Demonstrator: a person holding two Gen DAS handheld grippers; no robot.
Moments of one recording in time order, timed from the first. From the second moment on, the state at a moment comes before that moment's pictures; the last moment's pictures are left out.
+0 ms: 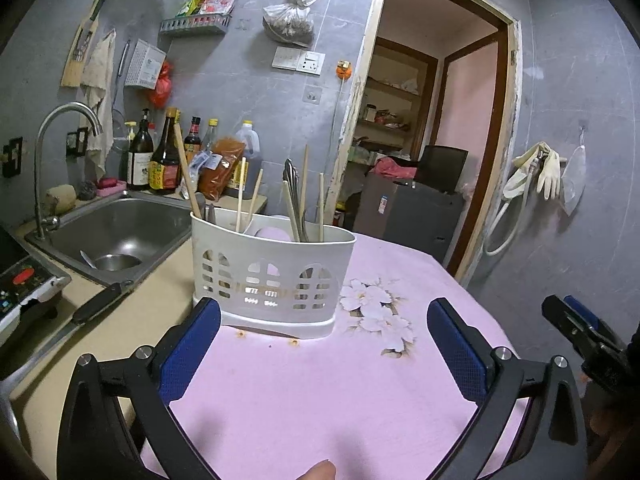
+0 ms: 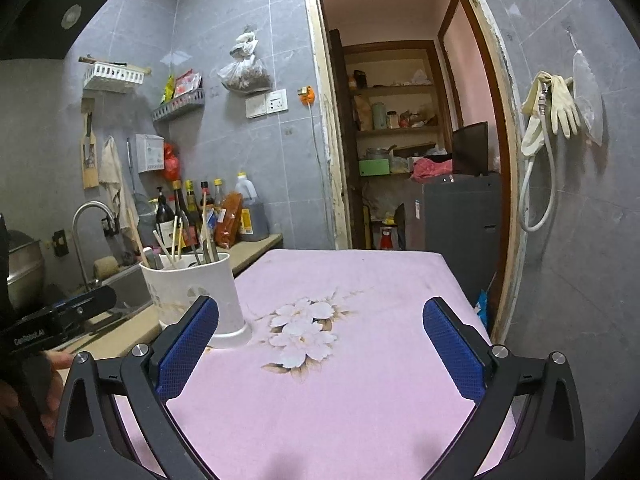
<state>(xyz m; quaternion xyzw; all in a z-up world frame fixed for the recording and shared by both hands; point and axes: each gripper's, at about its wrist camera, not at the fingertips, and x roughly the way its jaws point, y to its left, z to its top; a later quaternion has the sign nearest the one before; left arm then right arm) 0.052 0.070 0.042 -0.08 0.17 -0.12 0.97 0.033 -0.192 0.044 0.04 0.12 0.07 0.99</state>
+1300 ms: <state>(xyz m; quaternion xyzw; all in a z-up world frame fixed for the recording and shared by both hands) -0.001 0.078 -0.005 -0.04 0.17 -0.02 0.99 -0.024 -0.167 0.009 -0.01 0.11 0.02 0.99</state>
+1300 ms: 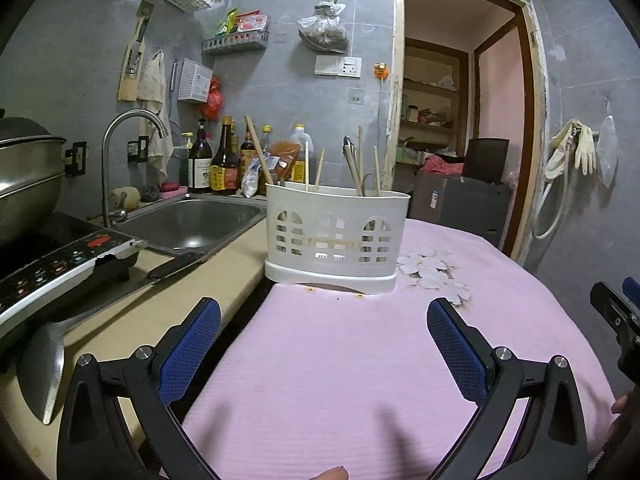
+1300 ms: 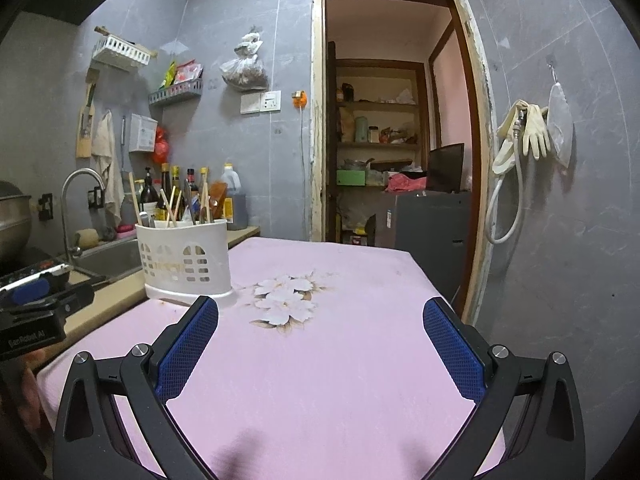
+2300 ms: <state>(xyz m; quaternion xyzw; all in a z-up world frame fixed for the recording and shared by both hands) -0.010 0.089 -0.011 -0.03 0.16 -0.02 0.99 -0.027 -0.157 0.006 0.00 0.12 -0.01 0.99</state>
